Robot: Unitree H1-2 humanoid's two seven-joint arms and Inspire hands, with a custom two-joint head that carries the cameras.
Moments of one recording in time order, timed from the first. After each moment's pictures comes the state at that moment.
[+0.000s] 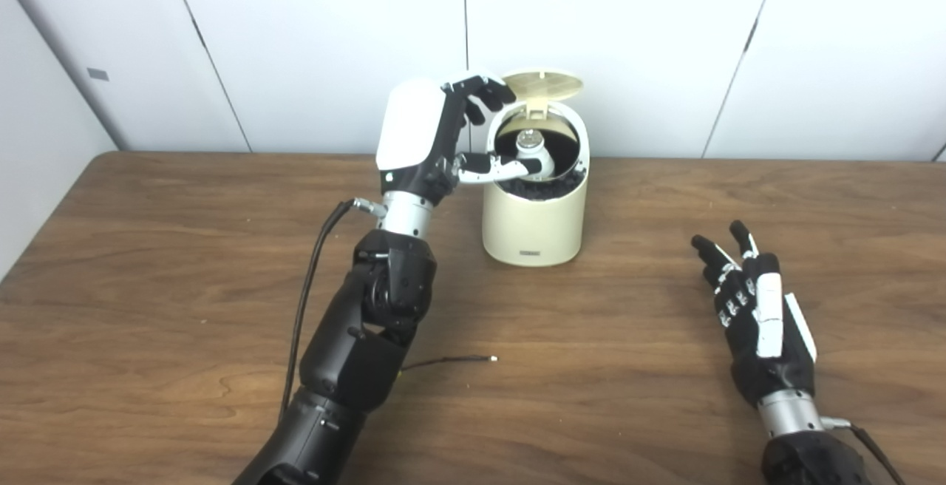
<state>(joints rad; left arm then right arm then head) -0.54 0.06 -0.20 0.12 0.71 -0.06 0.30 -0.03 -0.09 -0.11 -0.05 0.19 0.02 0.08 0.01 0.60</state>
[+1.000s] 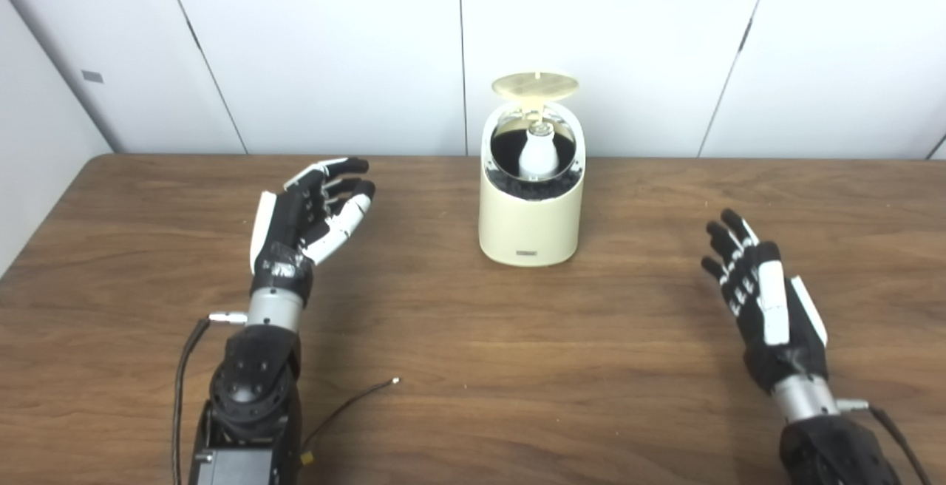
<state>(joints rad) -0.18 0.08 0.08 -0.22 0.07 0.25 0.00 -0.09 -0.17 -0.10 -0.14 0.14 0.10 0.09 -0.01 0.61</state>
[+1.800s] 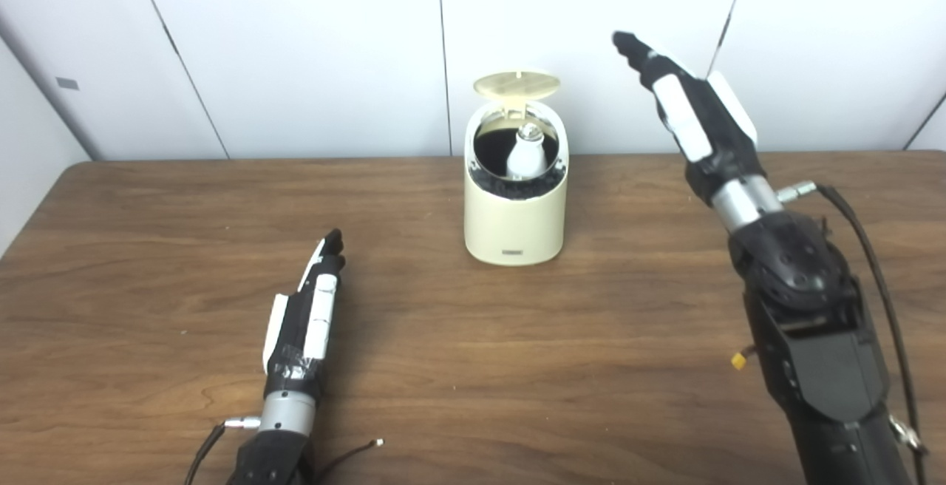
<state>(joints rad) 0.03 0.01 0.05 -0.17 0.03 0.08 0.01 -0.56 -0.24 0.08 -0.14 -0.12 0.36 0.13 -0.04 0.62</state>
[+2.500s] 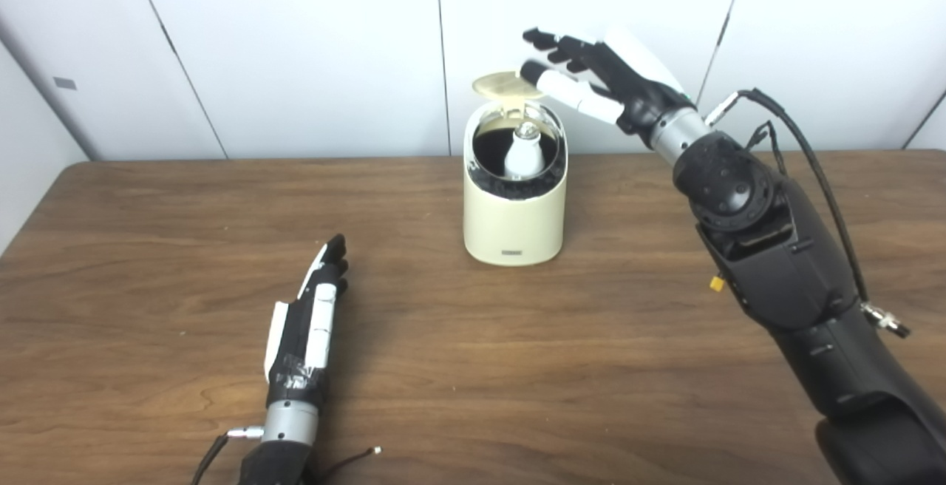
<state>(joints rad) 0.04 0.00 0.03 -0.15 0.03 0.04 0.02 -0.75 -0.34 0.31 -0.03 -0.46 0.35 0.26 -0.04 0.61</state>
